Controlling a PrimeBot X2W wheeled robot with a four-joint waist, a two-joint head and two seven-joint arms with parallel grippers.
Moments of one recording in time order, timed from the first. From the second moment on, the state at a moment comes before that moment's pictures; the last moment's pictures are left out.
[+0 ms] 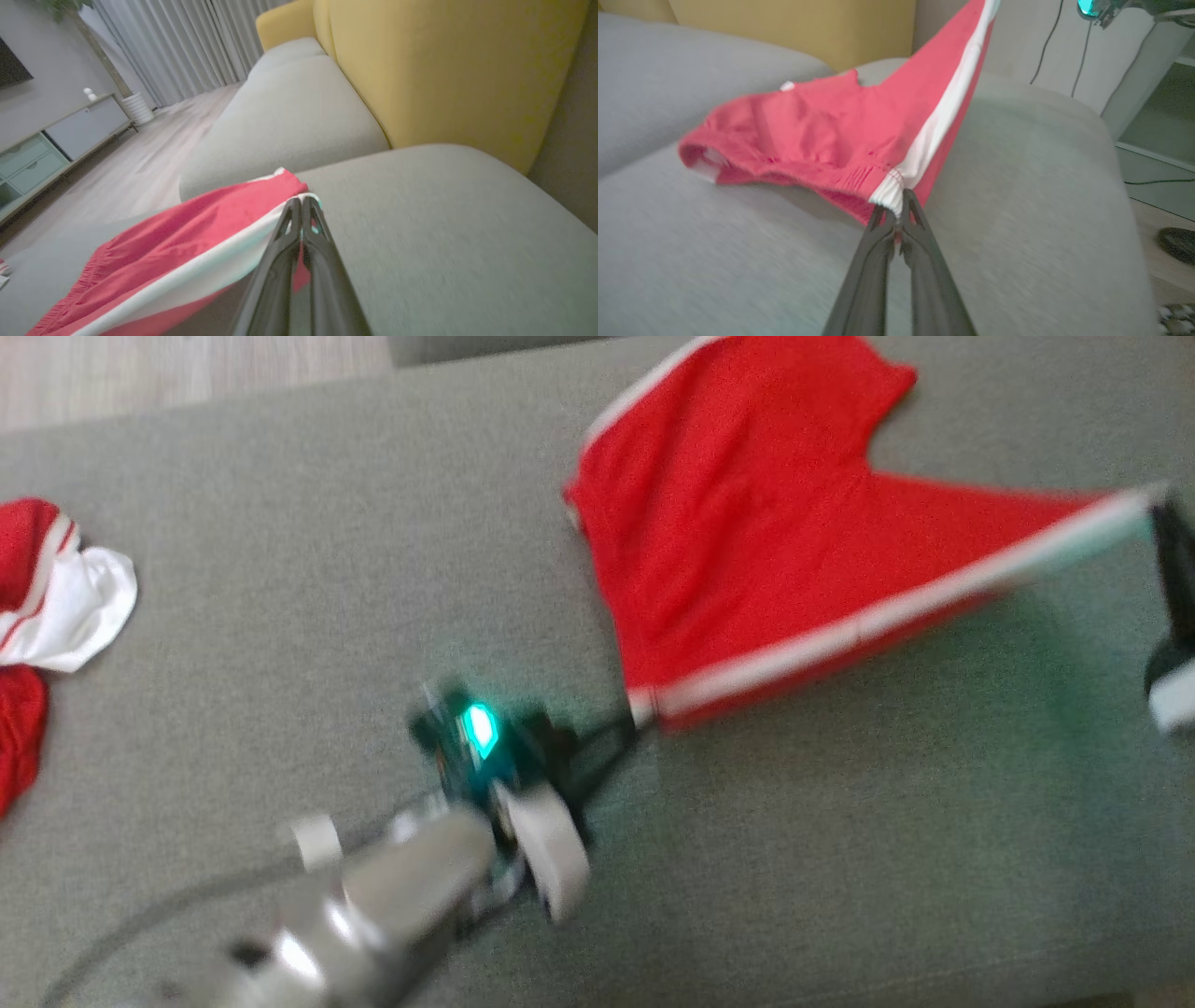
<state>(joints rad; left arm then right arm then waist) -0.80 0.20 -1.25 0.65 -0.68 -0.13 -0.25 -0.46 -0.67 0.37 0.40 0.99 0.13 -0.09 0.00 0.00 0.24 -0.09</state>
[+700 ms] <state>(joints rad) -0.51 0.23 -1.18 0.37 -0.86 -0.11 -0.19 -0.09 -0.64 0.06 0.17 0.89 0.13 0.02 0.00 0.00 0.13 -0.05</state>
